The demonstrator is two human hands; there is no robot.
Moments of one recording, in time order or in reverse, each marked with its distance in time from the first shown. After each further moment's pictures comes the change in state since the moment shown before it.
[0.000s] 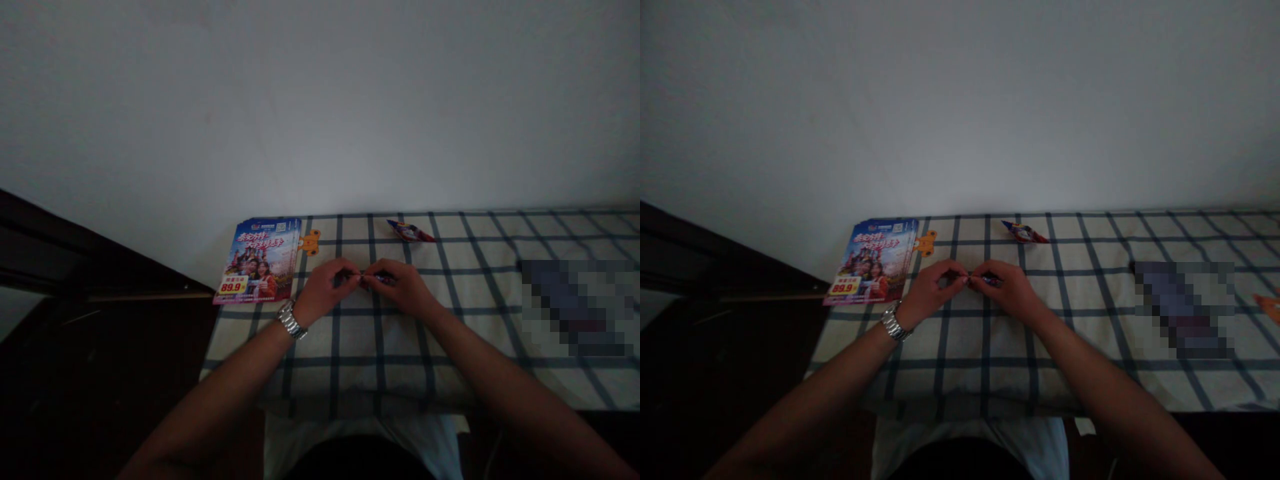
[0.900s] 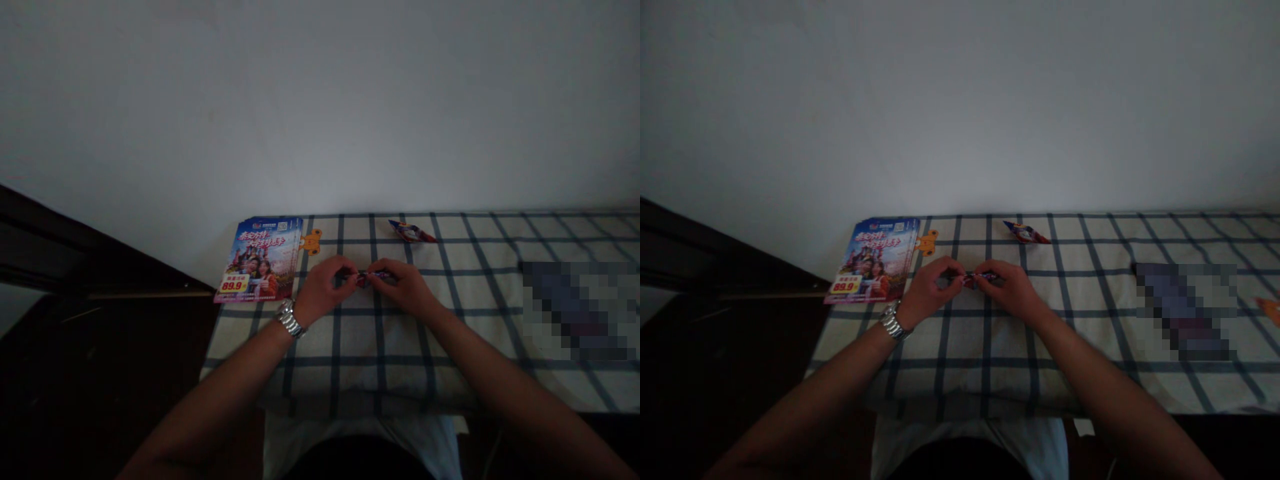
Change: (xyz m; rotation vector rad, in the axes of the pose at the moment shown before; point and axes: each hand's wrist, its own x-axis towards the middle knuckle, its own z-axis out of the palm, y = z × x) left_hand -0.001 0.003 -0.003 0.098 0.057 0.060; right_hand 0.000 0.003 0.000 0.017 0.004 0.012
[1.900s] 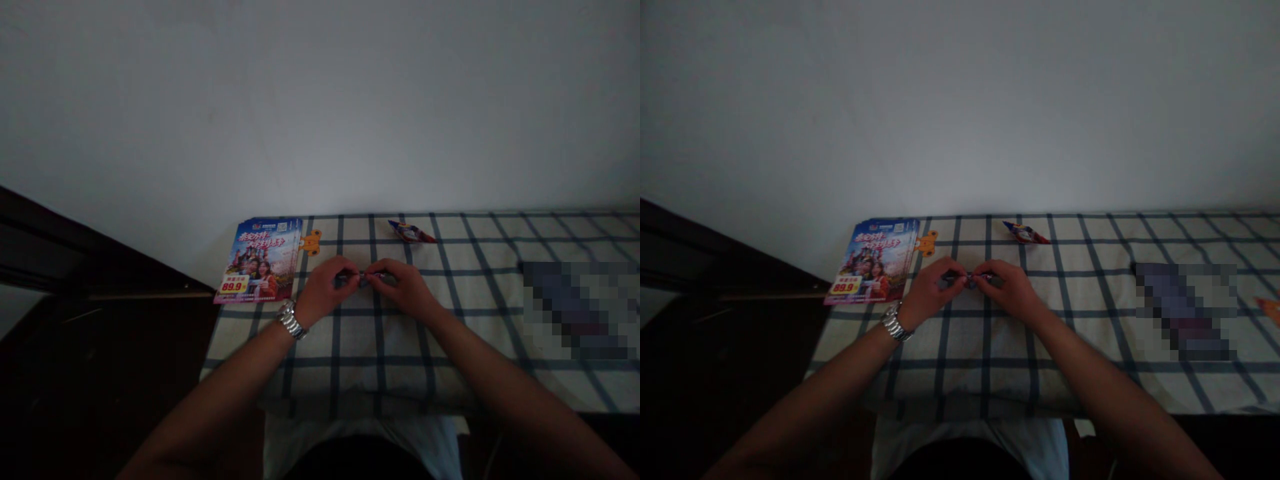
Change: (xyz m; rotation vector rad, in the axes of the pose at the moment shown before) left_hand 0.000 0.001 0.002 -0.010 0.003 0.000; right_hand 0.000 -0.002 0.000 -0.045 0.014 -0.028
